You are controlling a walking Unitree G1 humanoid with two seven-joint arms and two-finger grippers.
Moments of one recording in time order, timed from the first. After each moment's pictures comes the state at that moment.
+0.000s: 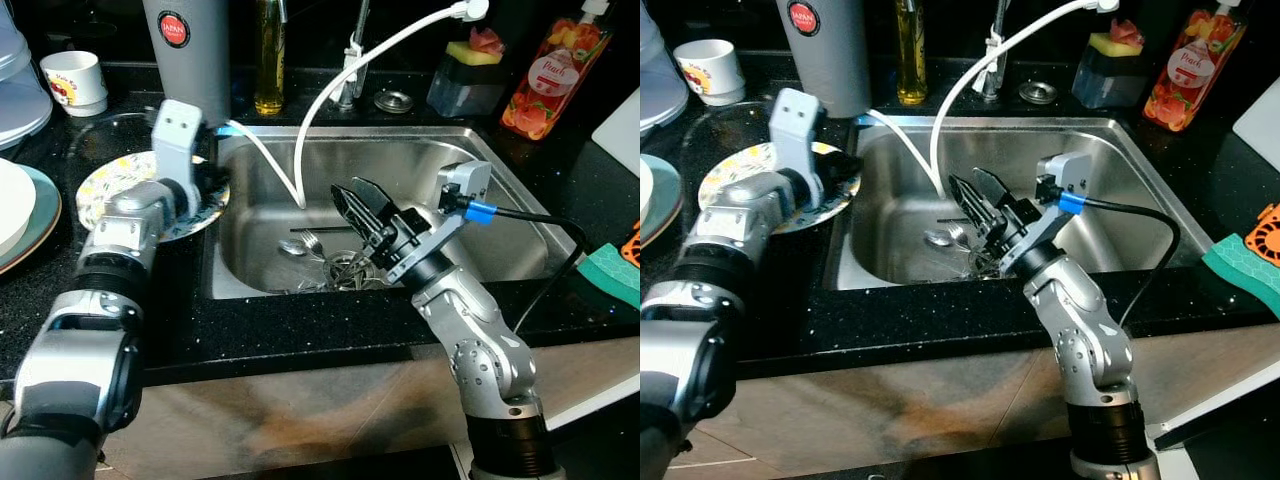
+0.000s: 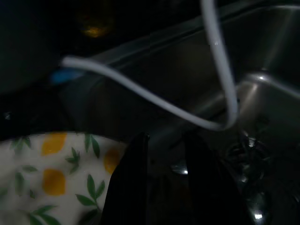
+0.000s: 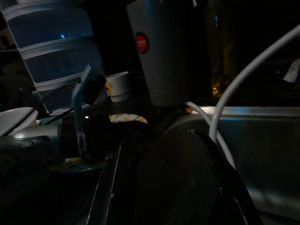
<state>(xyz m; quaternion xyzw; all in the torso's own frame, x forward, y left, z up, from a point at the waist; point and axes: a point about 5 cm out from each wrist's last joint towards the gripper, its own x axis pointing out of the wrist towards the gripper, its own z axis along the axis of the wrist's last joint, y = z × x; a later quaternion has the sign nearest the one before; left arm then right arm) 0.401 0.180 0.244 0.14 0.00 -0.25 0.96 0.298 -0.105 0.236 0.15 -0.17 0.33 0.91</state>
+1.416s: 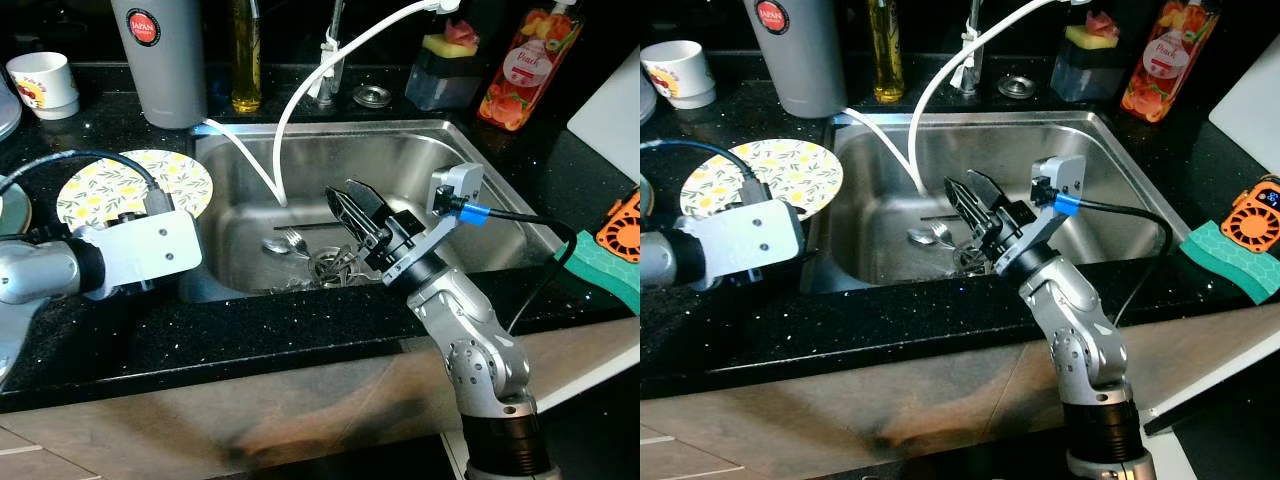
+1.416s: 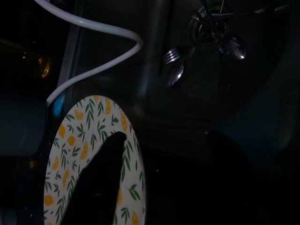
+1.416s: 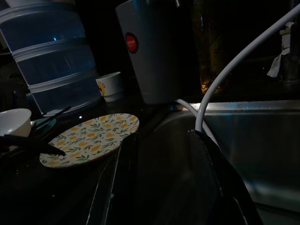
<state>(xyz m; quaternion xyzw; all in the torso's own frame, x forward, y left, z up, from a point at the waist) 0.264 0.215 0.261 0.52 0.02 -0.33 0.79 0.299 -0.103 0.232 0.16 -0.16 0.34 0.91</state>
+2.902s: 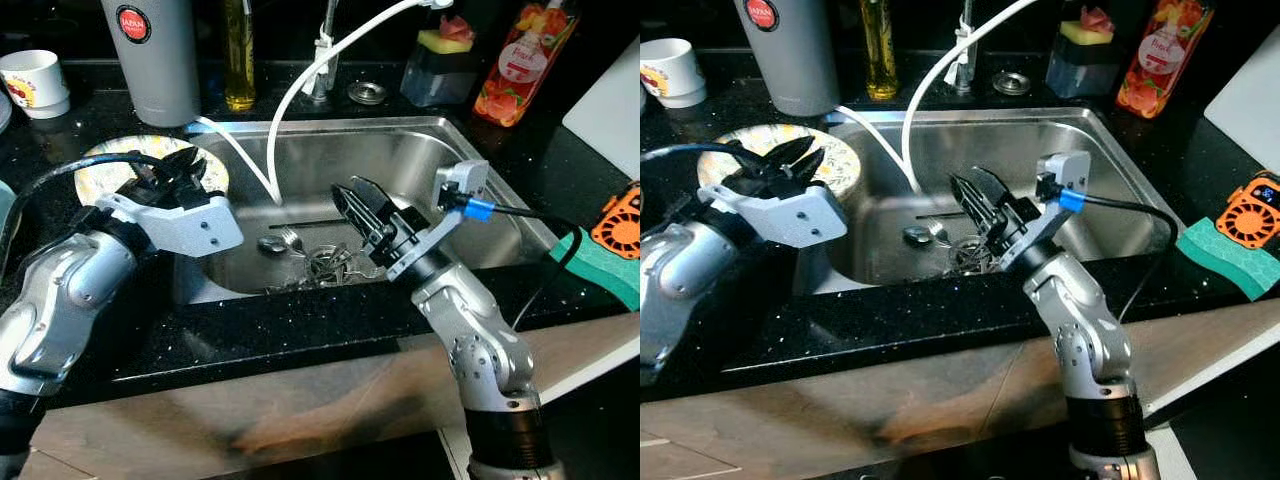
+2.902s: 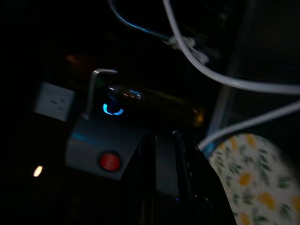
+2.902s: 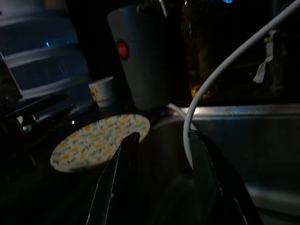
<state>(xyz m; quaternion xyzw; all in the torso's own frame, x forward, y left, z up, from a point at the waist) 0.293 0.184 0.273 0.59 -0.27 -0.09 0.75 0.304 -0.111 0.239 0.16 -0.17 0.33 0.91</state>
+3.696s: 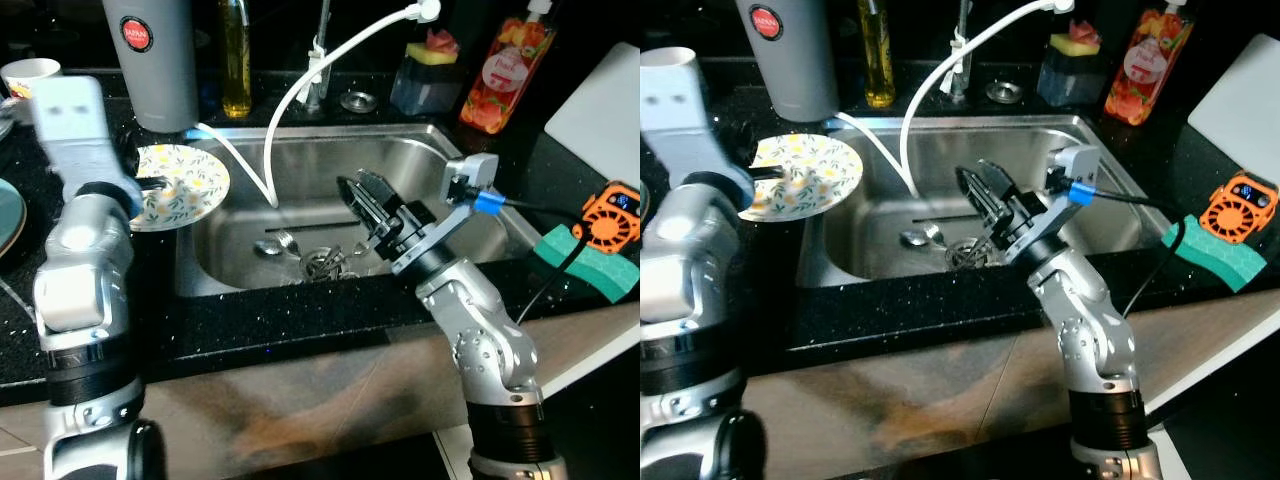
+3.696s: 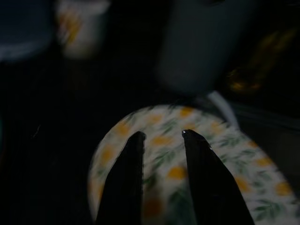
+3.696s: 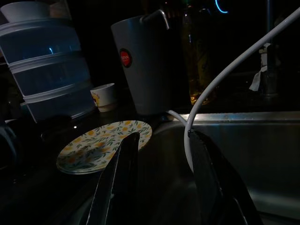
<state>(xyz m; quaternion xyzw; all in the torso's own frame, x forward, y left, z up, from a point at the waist) 0.327 0.240 0.264 -0.11 -0.05 0.17 0.98 0.306 -0.113 0.238 0.17 -0.17 0.33 0.91</state>
